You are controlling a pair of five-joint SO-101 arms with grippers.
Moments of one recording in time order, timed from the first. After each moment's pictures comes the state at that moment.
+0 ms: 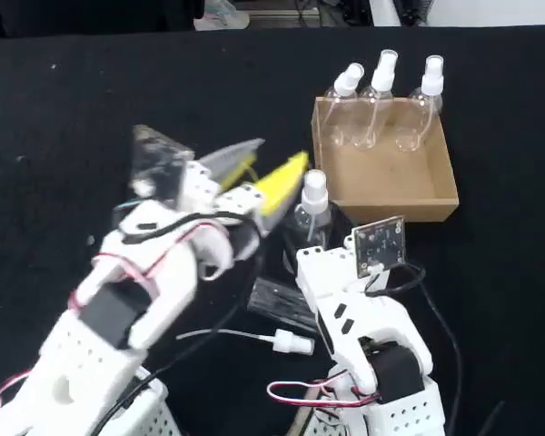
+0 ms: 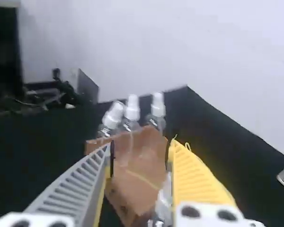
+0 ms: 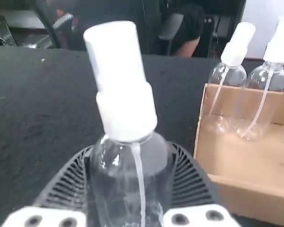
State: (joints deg) left arm 28.6 -62.2 44.6 29.9 10.5; right arm -16.6 -103.1 84.4 46.8 -3.3
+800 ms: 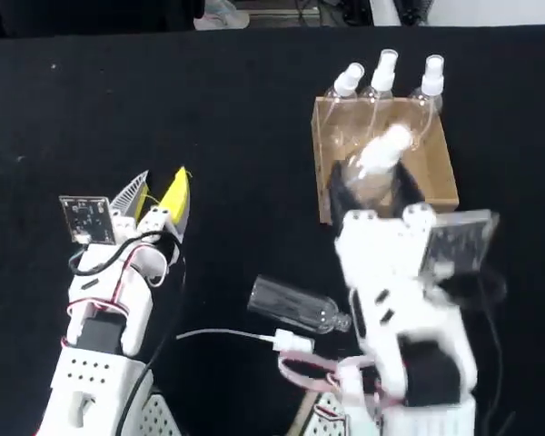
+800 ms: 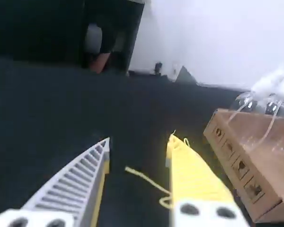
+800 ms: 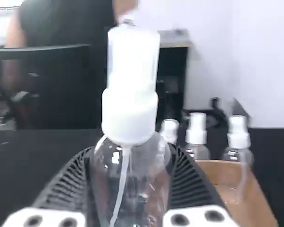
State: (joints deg) left arm 2.7 -80.9 89.7 6.7 10.5; right arm -2.5 -81.3 58.3 39.3 -3.3
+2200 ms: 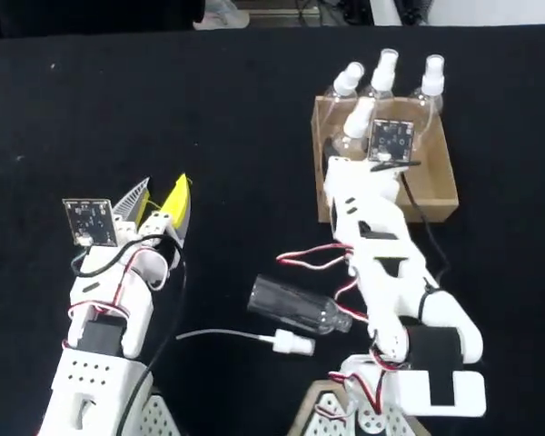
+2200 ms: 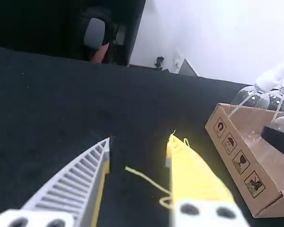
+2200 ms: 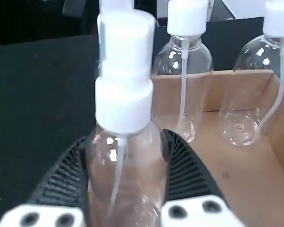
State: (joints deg) left arm 2.7 -81.4 91.3 6.7 10.9; right arm 1.0 -7.7 62.4 -23.1 -2.9
